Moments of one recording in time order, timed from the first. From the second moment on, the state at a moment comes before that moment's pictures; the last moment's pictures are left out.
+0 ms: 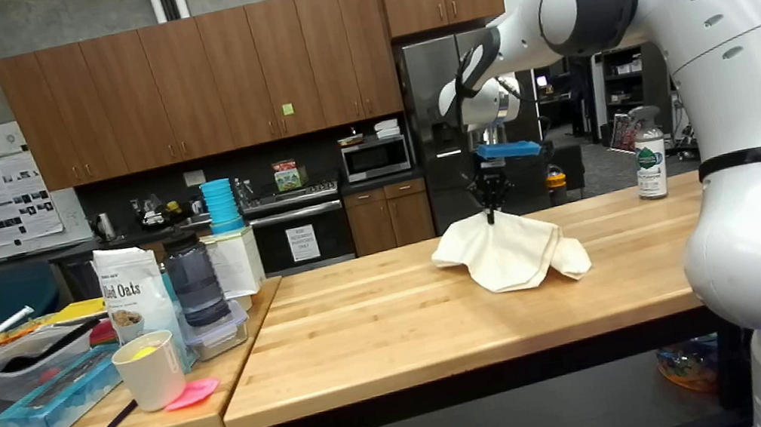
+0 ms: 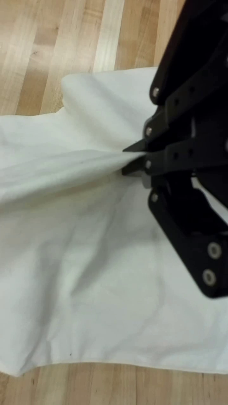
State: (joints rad) arm -0.06 0.36 -0.02 -1.65 0.20 1.85 -0.14
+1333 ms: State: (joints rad) arm -0.17 0.15 -0.21 -1.70 -0.13 1.88 0.08
